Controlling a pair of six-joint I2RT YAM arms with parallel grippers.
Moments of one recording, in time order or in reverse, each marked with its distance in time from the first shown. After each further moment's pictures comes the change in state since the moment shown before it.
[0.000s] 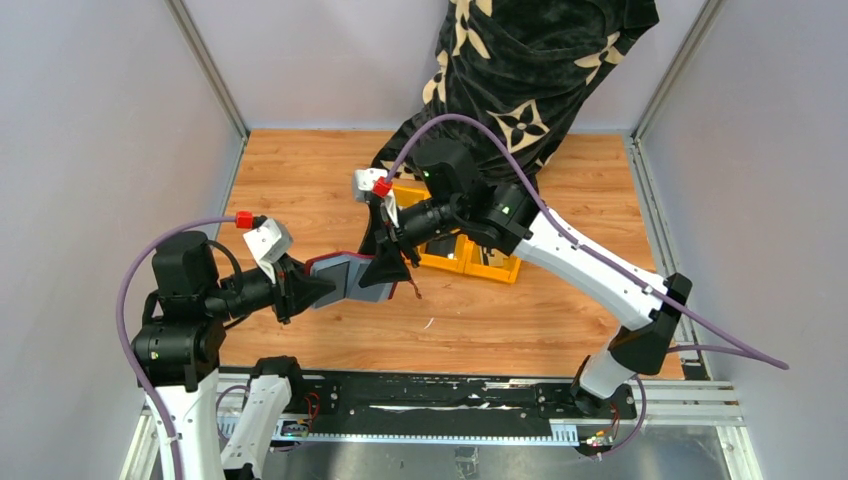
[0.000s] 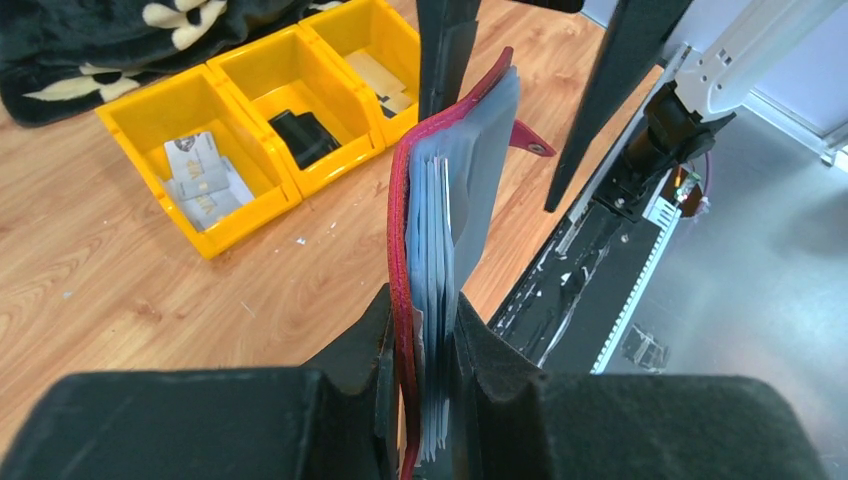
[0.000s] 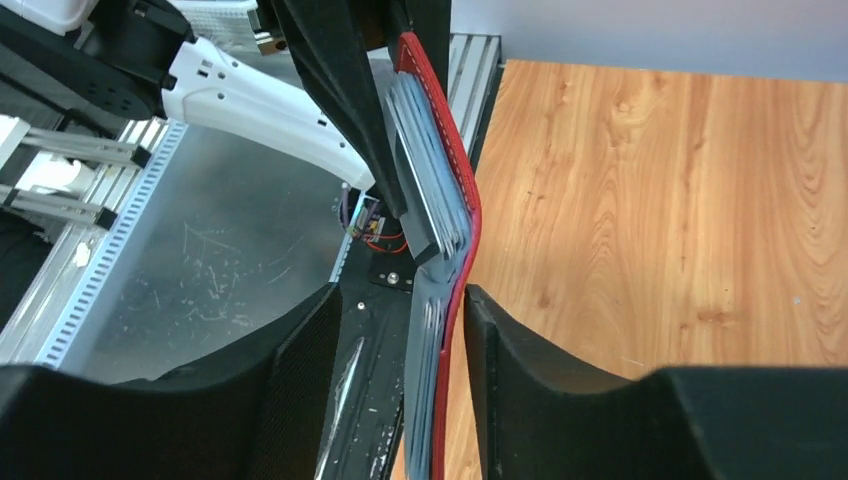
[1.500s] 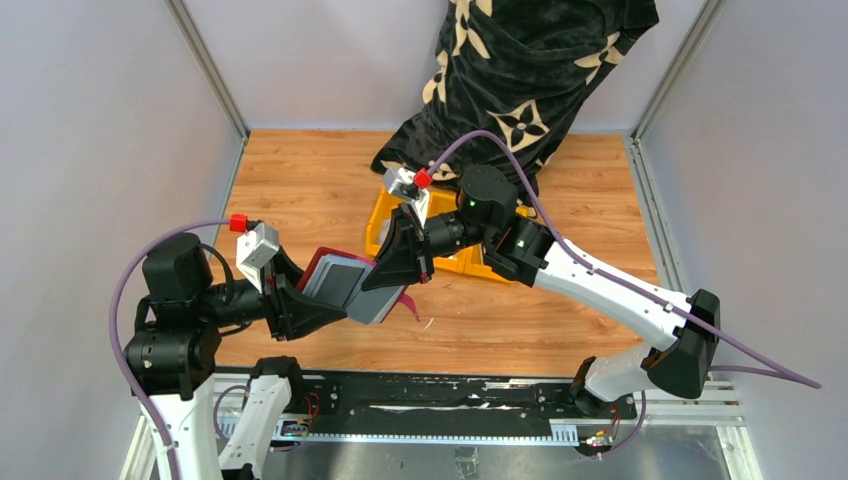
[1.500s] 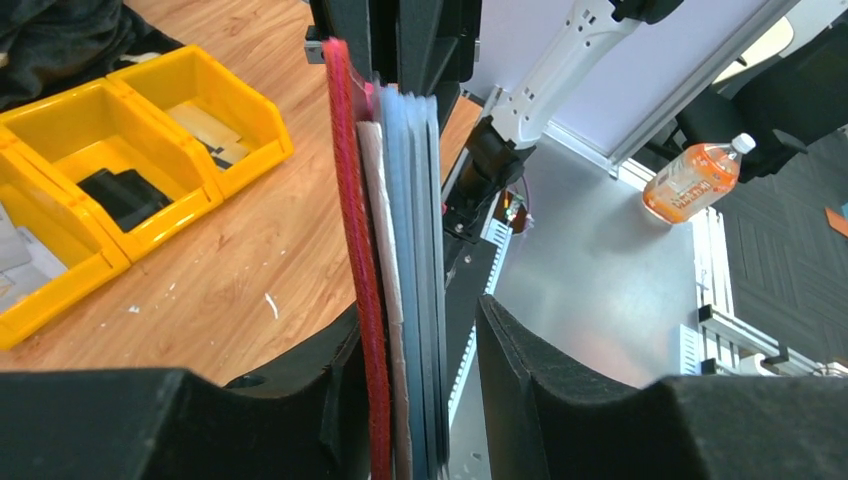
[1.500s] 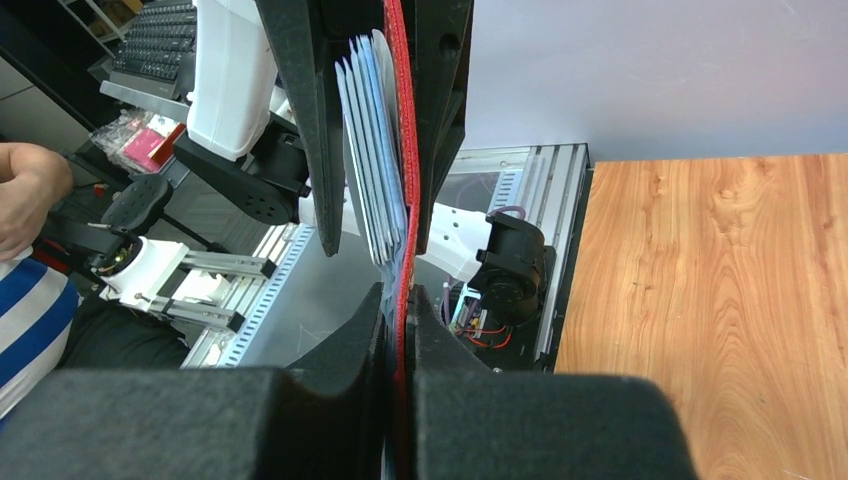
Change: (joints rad) left arm -0.001 0.001 0.047 0.000 0.304 -0.183; right arm -0.010 -0.187 -0.414 0.681 -0.090 0.544
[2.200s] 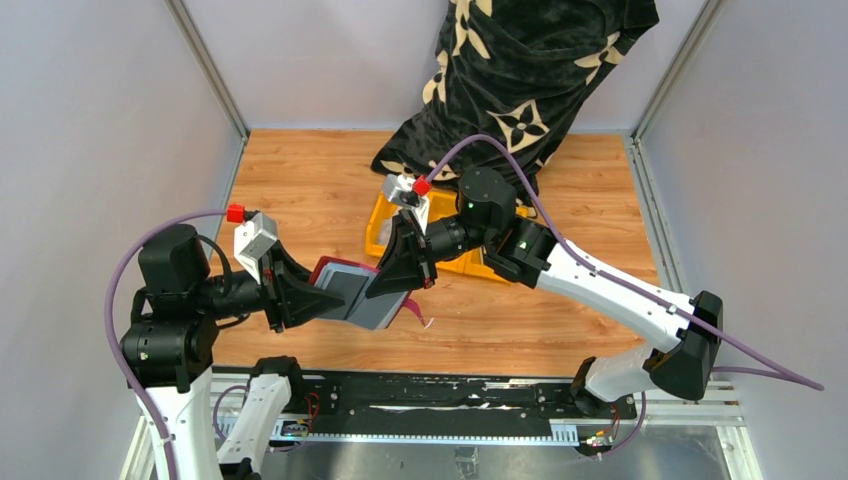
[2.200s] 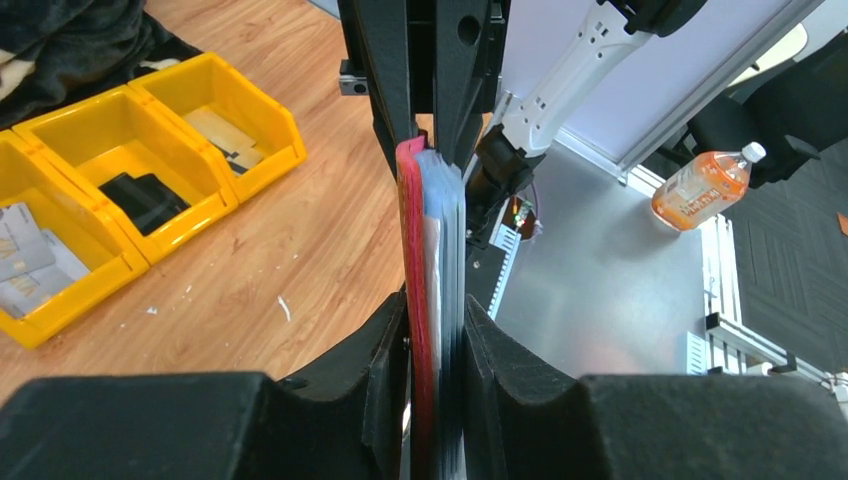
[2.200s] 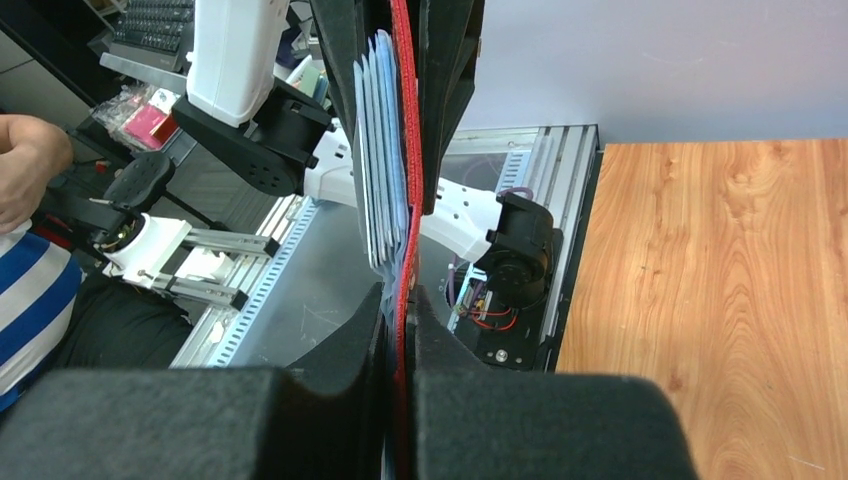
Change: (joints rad) left arm 0.000 0.044 0.051 0.000 -0.023 -0.001; right arm 0.010 -0.013 -0.003 -0.062 -0.034 -0.048
